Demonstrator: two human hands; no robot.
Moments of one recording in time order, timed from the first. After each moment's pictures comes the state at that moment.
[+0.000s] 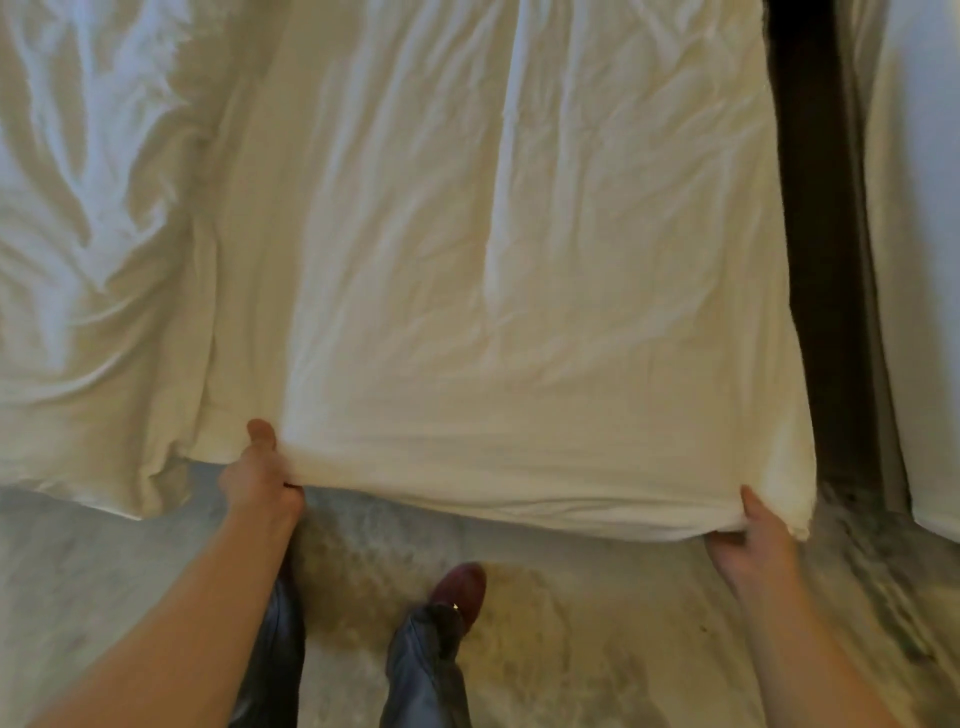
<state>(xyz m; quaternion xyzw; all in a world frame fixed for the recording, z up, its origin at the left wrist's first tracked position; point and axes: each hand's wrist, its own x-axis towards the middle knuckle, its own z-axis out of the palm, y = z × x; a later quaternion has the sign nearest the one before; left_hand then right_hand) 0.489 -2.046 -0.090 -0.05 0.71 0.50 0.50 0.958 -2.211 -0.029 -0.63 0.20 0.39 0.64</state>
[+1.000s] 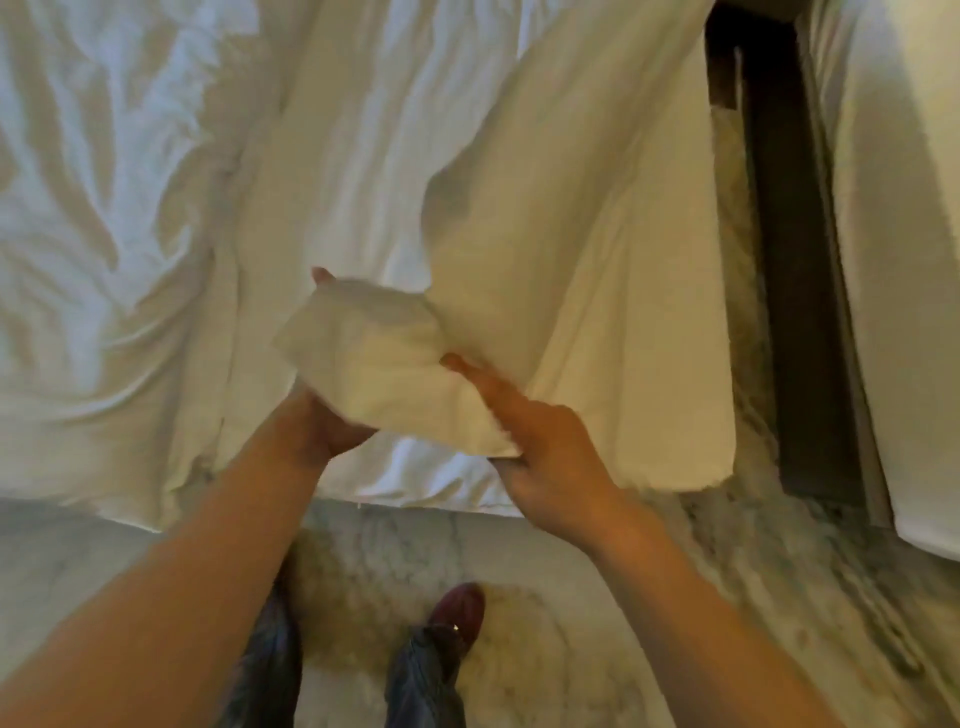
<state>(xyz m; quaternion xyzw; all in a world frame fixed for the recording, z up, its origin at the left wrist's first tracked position) 0.540 -1.964 0.011 0.23 0.53 0.20 0.79 0.747 -2.086 0.102 -0.62 -0.67 0.35 0.21</state>
